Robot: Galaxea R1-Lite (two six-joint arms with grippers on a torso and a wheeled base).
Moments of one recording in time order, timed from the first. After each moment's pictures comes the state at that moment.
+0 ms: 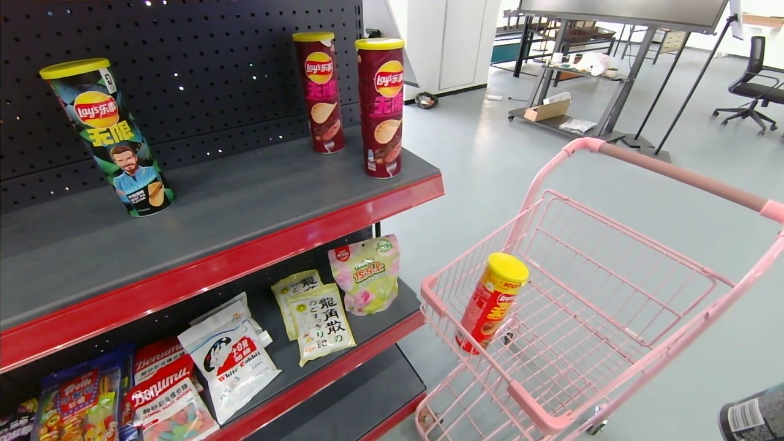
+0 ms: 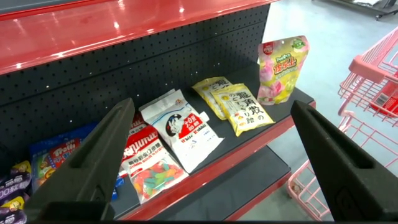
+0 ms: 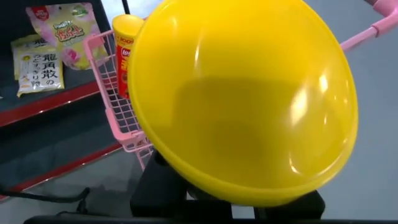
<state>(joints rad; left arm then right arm) 0.00 0.00 0.00 0.01 0.00 0.01 0.15 0.47 -0.61 0.38 -0.13 -0.09</state>
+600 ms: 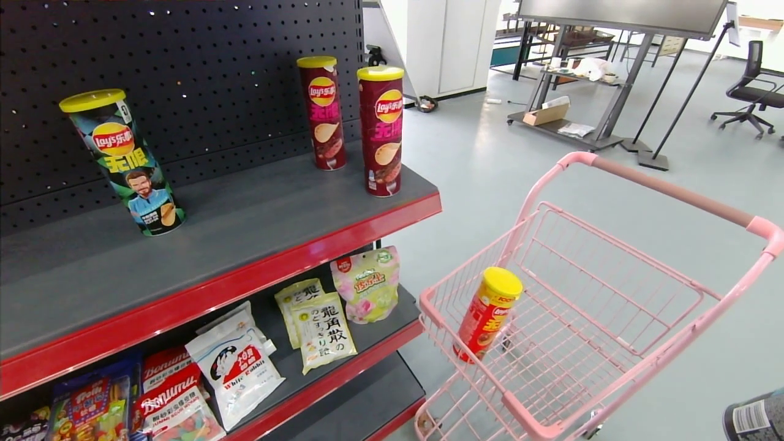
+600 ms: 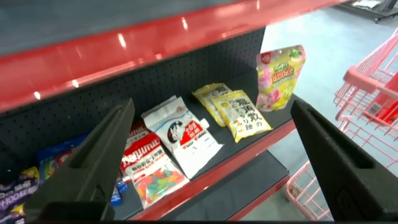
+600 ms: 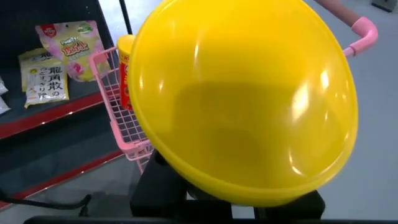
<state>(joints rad) 0.00 0.00 0.00 0.01 0.00 0.01 0.15 0.44 -0.60 0.38 -0.13 -0.09</state>
